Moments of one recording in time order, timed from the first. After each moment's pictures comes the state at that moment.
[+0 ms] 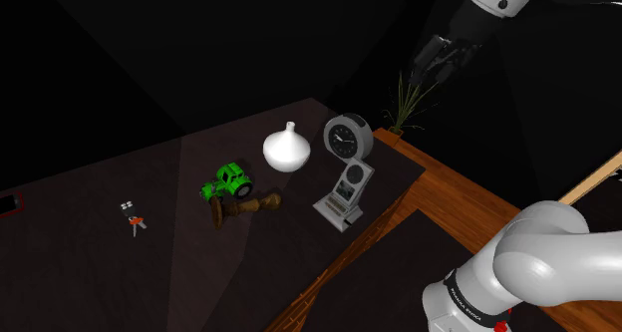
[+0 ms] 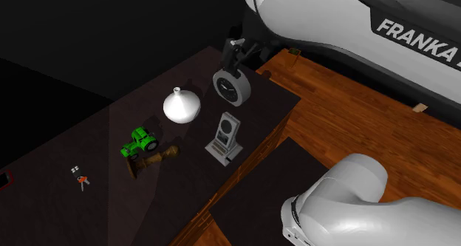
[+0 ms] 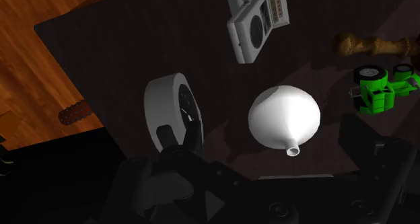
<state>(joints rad) -0.01 -0.83 0.01 -2.28 -0.03 1.71 0.13</state>
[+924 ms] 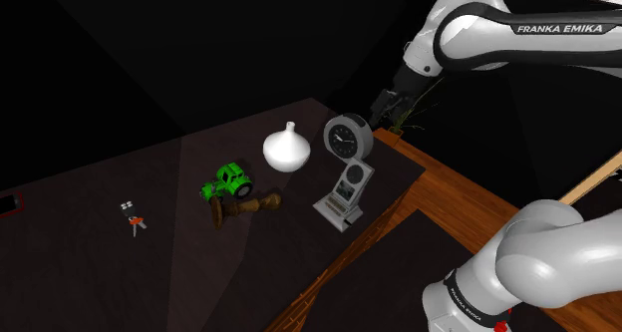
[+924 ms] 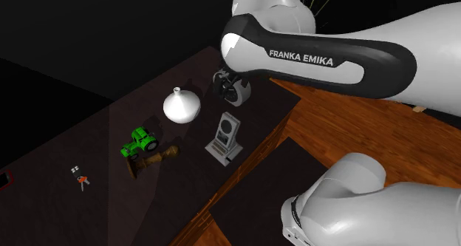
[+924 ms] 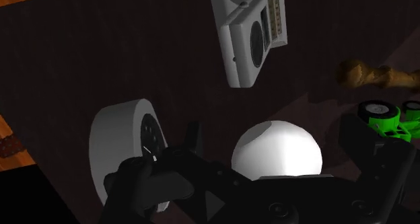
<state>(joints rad) 0.03 -0.59 -0.10 -2.47 0.03 2.03 -0.02</state>
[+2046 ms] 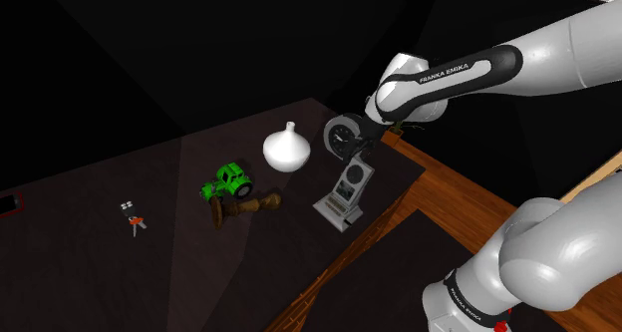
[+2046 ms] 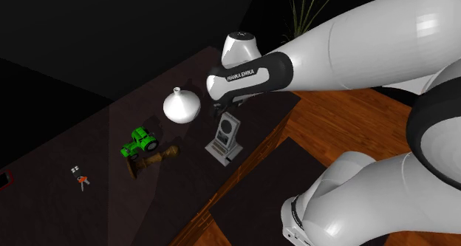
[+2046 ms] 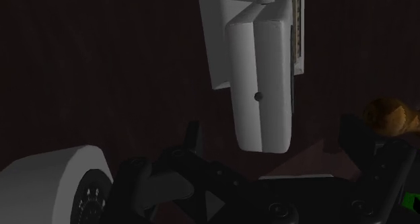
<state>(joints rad) 0.11 -0.22 -0.19 -2.56 0.18 2.38 -0.23</state>
